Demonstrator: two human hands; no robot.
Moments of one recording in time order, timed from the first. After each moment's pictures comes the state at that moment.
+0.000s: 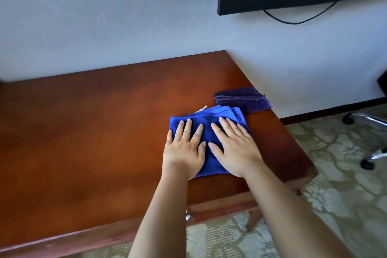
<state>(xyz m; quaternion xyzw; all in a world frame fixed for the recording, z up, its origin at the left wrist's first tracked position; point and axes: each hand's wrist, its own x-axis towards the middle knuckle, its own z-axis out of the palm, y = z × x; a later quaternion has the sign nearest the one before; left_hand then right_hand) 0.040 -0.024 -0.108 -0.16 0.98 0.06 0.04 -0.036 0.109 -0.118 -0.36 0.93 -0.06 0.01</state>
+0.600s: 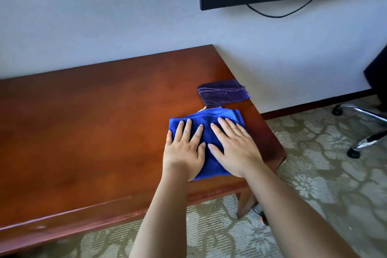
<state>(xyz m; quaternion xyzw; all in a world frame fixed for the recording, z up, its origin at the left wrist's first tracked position) 0.054 0.035 -0.109 -0.16 0.99 0.06 0.04 -0.021 0.170 -0.118 -0.36 0.93 -0.08 0.02</state>
